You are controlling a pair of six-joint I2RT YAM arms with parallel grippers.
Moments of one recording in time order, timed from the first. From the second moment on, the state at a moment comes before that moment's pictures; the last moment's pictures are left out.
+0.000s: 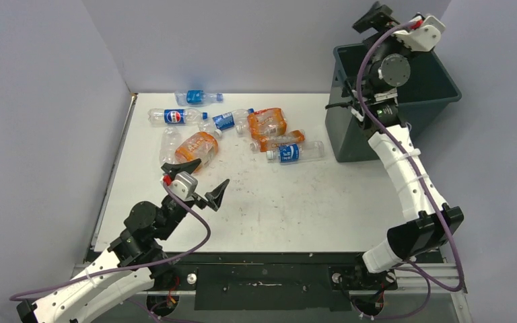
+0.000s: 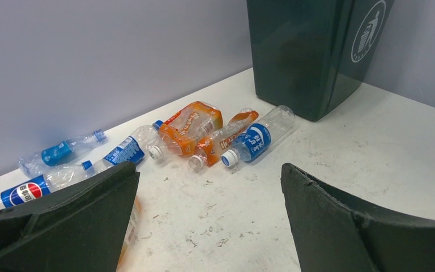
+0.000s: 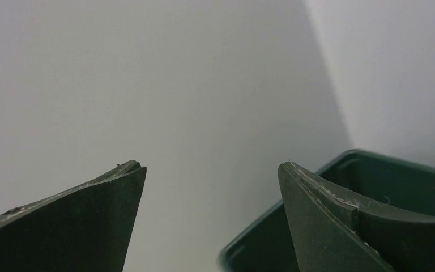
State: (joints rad) left arm -0.87 0.44 0.51 0.12 -0.24 0.12; right arm 0.26 1.53 1.73 0.42 0.78 0.07
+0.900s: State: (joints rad) left arm -0.86 0.62 0.51 0.09 -0.49 0.09; right arm 0.61 1.42 0.79 0.30 0.09 0.55
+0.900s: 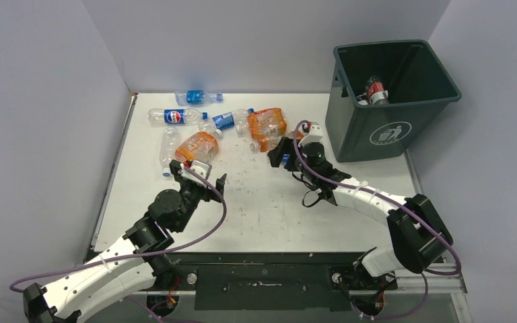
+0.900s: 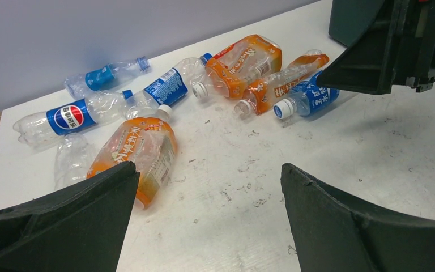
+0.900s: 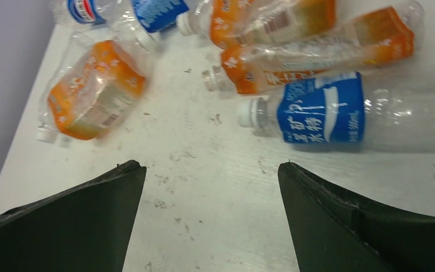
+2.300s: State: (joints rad) left arm -0.87 0.64 0.51 0.08 -0.36 0.09; right arm 0.61 1.72 0.86 0.44 0.32 0.56
